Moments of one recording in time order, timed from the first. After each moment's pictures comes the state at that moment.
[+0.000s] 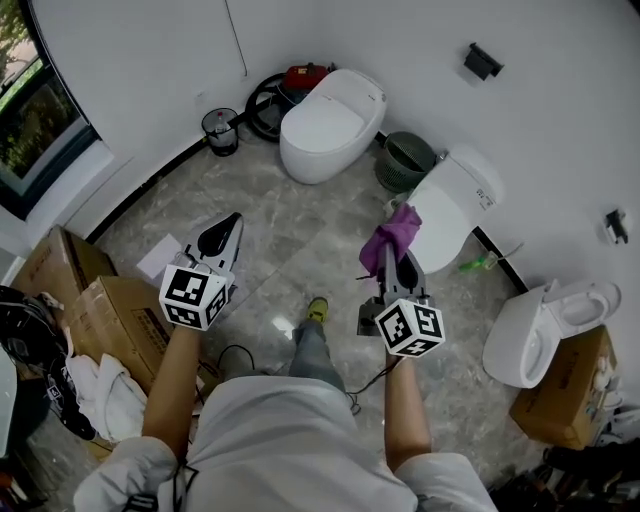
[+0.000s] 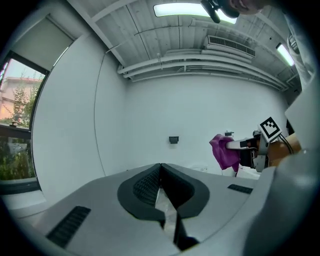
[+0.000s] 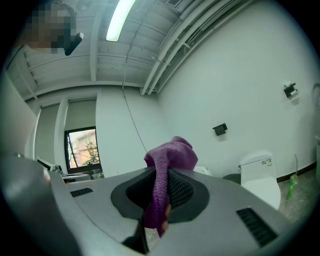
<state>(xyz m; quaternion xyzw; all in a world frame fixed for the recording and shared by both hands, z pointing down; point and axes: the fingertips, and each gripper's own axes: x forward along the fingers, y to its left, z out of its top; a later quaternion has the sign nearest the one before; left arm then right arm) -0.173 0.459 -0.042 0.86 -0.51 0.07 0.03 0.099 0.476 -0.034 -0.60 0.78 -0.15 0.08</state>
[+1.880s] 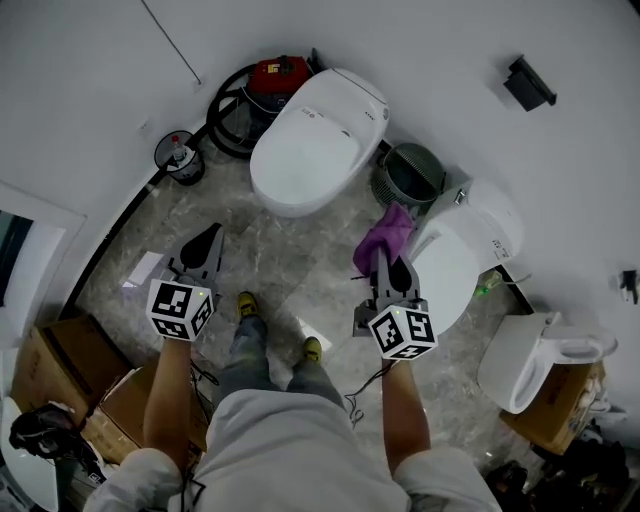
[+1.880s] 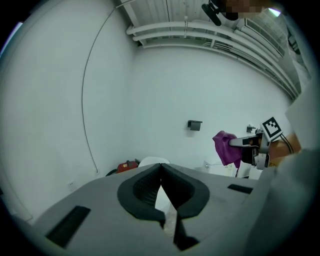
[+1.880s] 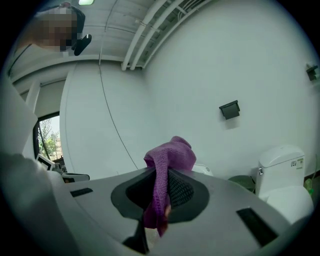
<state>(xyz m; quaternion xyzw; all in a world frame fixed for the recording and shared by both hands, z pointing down) -0.186 -0.047 0.066 0.86 -0.48 0.12 0.12 0.104 -0.014 0.058 -0.63 0.75 -0.20 0.03</state>
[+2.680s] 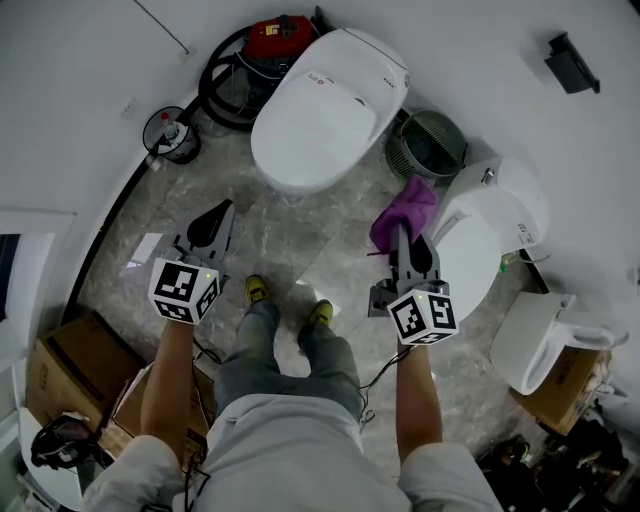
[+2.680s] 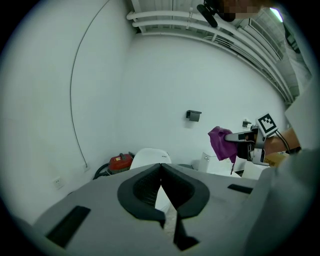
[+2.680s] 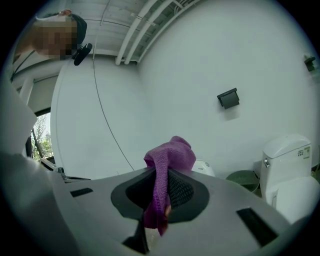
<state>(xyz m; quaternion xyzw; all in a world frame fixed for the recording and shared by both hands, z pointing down) -0.182 -0.142 0.160 0.88 -0.43 0.14 0.13 0.101 -0.098 0.136 -0.64 0.74 -0.21 0.03</state>
